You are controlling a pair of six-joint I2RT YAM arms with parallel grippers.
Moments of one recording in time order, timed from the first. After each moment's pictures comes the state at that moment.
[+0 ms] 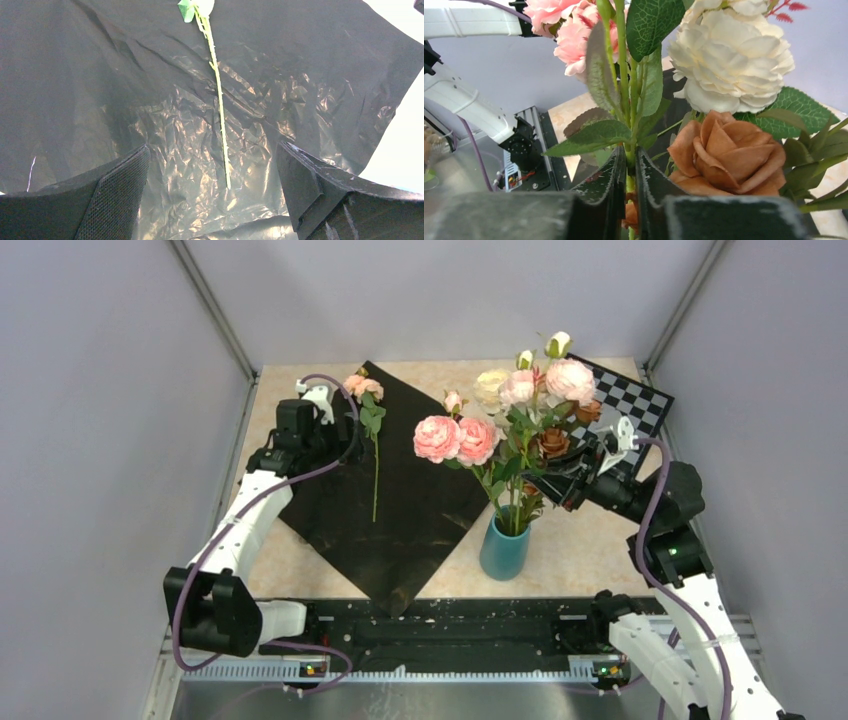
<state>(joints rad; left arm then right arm) -0.15 1.27 1.07 -0.44 0.11 -0.20 0.28 0.64 0.81 -0.01 -0.79 0.27</state>
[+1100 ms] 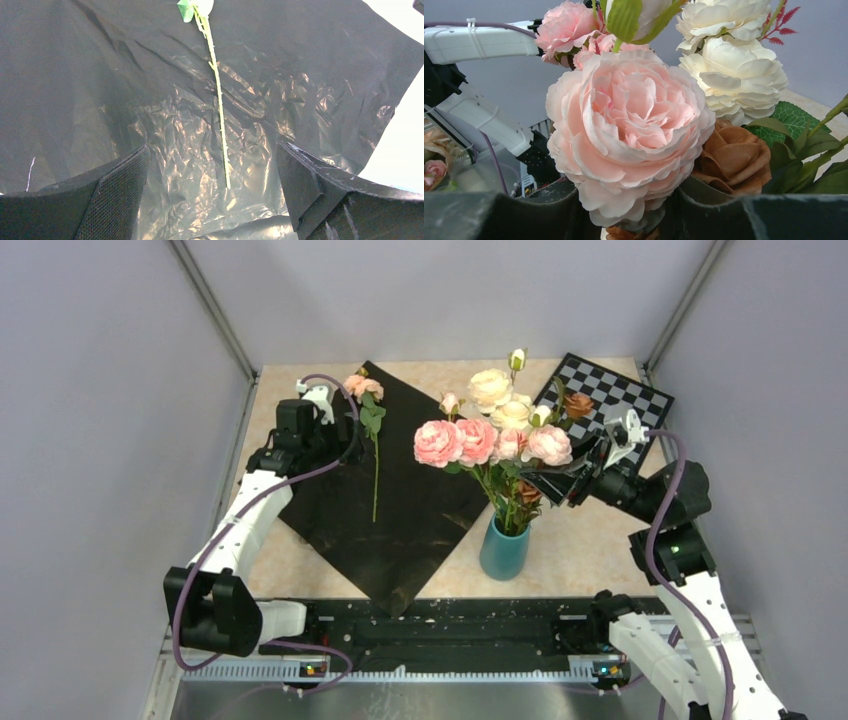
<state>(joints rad) -0.14 1.27 1.07 -0.44 0.12 -0.19 0.28 0.66 0.84 0.04 -0.80 0.37</state>
